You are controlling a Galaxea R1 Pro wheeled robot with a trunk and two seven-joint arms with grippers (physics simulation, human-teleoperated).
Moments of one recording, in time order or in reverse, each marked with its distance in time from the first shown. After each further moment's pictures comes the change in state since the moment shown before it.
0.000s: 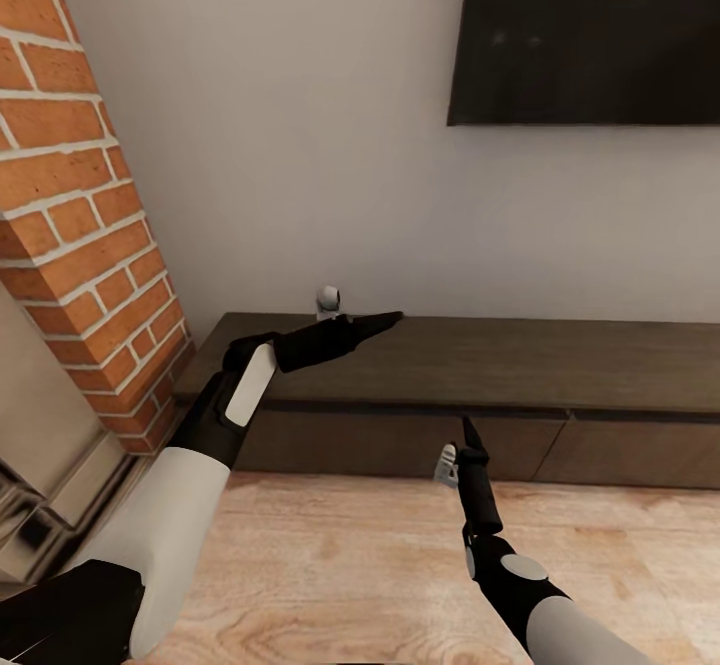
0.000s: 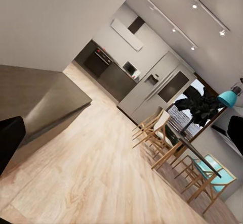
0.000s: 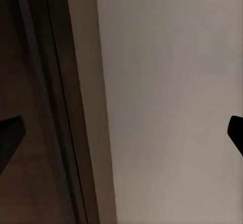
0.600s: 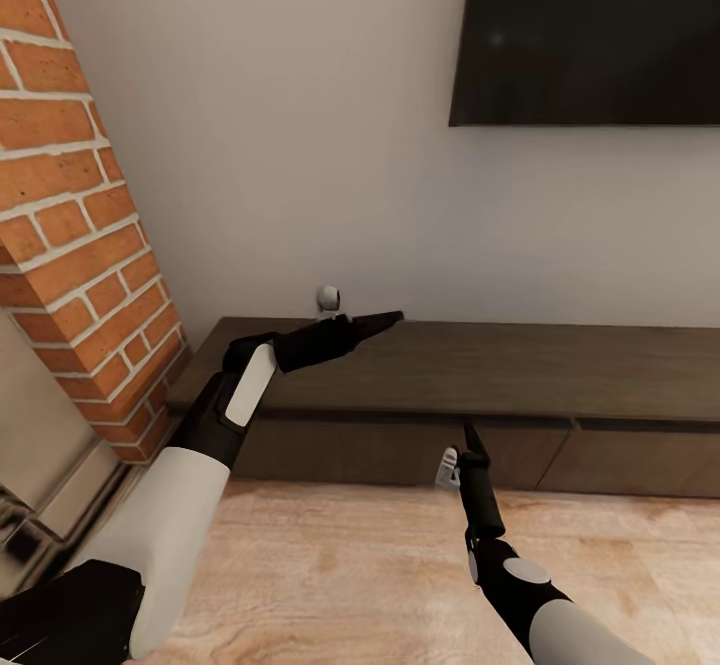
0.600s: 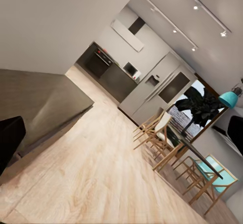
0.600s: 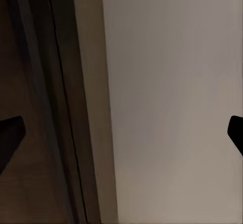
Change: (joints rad) left arm 0.000 0.000 0.000 -0.003 0.000 0.000 0.000; right arm 0.007 -0.008 0.003 0.005 0.003 0.000 0.006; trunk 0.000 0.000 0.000
